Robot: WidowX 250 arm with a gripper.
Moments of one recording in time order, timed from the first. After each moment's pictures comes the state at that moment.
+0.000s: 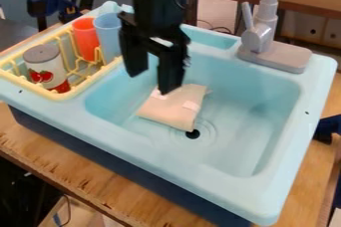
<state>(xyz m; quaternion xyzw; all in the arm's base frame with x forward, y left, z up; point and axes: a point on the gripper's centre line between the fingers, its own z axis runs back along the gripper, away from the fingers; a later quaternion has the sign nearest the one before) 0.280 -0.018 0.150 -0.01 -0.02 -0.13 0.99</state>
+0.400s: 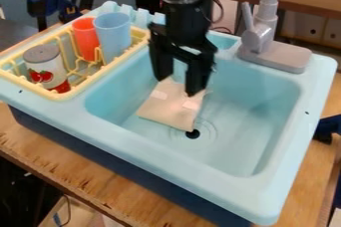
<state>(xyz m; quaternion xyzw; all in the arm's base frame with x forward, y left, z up) 0.321 -0.029 0.124 -0.01 -0.02 -0.12 0.99</state>
